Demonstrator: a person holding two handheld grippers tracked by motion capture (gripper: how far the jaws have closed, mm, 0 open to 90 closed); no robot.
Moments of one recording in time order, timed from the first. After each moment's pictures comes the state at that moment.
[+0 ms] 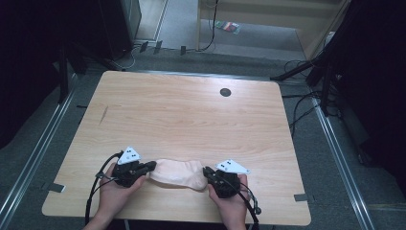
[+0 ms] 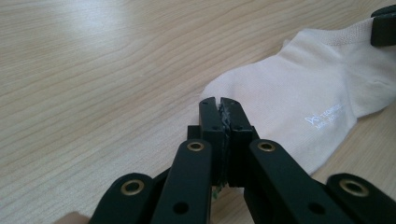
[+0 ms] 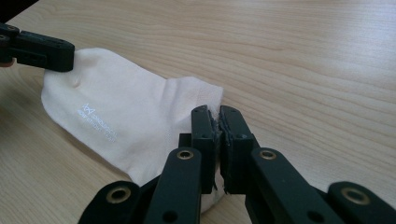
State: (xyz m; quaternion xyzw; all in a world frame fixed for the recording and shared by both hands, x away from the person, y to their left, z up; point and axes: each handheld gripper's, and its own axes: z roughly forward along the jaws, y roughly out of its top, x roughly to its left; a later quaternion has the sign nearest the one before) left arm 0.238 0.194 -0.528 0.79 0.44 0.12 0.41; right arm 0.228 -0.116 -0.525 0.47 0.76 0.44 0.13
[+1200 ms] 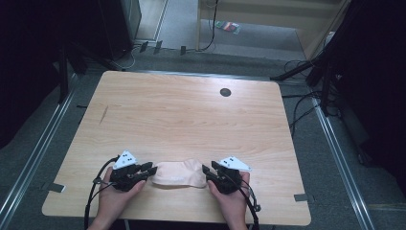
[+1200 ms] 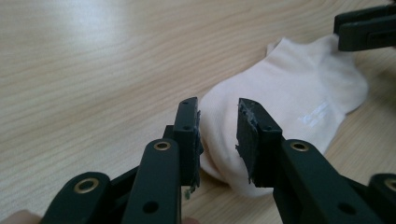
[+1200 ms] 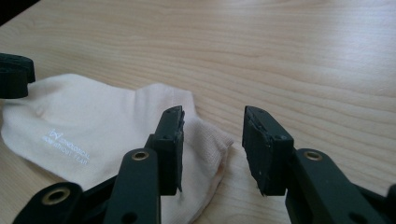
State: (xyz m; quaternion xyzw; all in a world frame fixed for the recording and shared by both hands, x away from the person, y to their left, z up) left arm 0.226 0.200 -0.533 0.76 0.45 0.12 0.45; right arm 0.243 -0.122 -0.537 0.48 0.74 0.44 0.14
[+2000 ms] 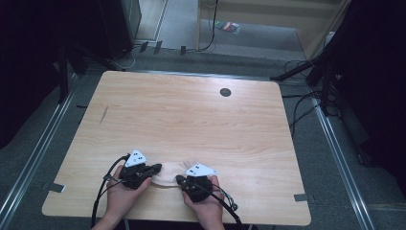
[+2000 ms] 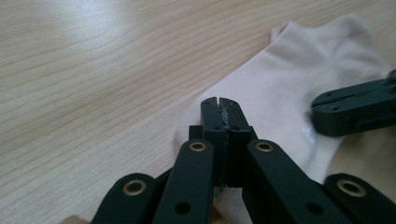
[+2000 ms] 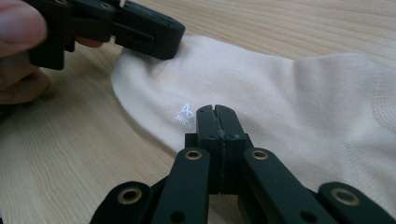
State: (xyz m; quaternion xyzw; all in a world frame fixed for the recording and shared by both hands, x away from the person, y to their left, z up) left arm 0.239 0.179 -0.546 0.79 0.45 0.12 0.41; right arm 0.225 -0.047 -0.554 0.40 0.81 0.43 0.07
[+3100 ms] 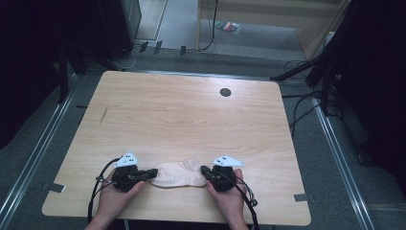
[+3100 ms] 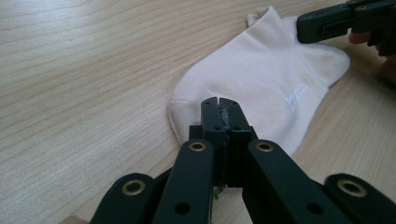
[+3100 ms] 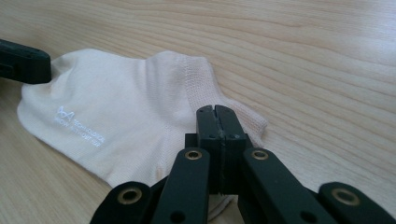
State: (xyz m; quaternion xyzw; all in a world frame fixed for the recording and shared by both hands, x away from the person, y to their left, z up) left arm 0.235 0.204 -0.551 0.78 0.43 0.04 0.44; right arm 0.254 -0.113 -0.551 0.45 0.78 0.42 0.09
